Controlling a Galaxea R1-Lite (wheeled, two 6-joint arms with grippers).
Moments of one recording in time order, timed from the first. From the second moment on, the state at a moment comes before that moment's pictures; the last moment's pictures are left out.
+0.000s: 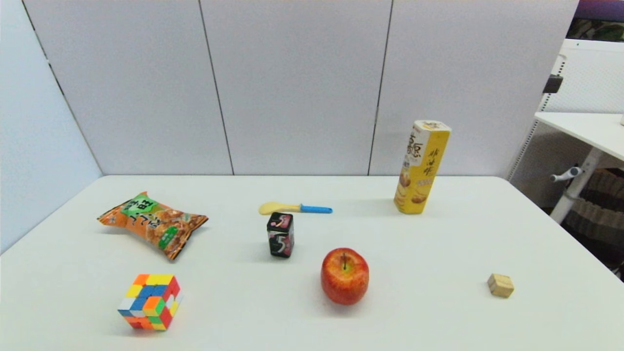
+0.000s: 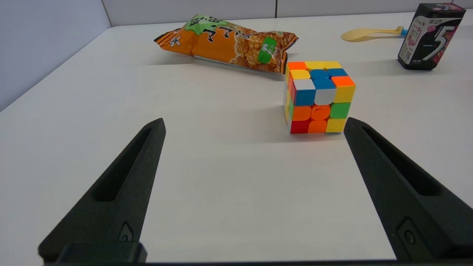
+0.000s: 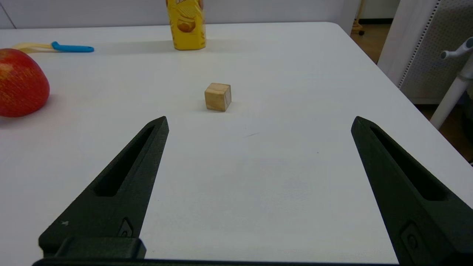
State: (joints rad) left arm 0.00 0.00 0.00 0.00 -0.02 0.07; right arm 0.00 0.00 0.00 -0.01 -0.01 0.02
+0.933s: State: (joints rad) left arm 0.00 0.00 0.00 0.00 -0.02 0.07; right arm 0.00 0.00 0.00 -0.01 -0.01 0.02
